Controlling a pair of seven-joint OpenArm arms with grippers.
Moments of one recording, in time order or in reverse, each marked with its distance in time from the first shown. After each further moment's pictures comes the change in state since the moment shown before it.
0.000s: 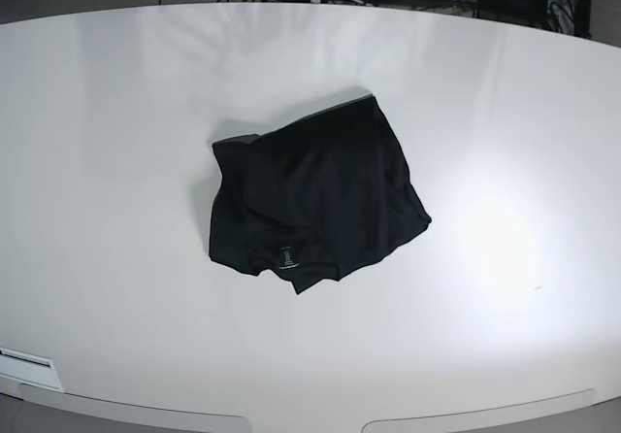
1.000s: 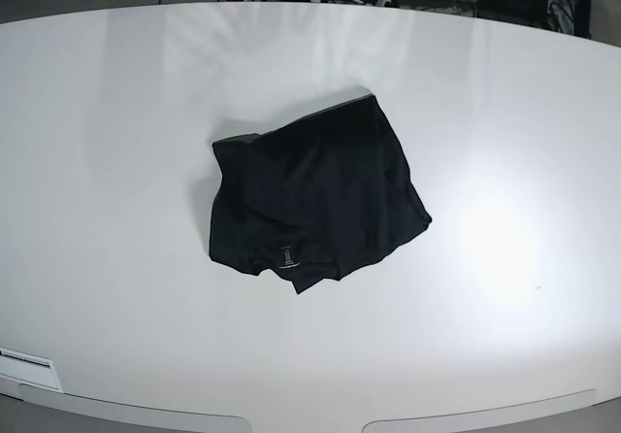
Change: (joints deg) left arm -48.2 16.0 36.3 -81.4 39.9 32.7 -67.4; right arm 41.2 -10.6 -42.4 -60.7 -52.5 -30.9 44.3
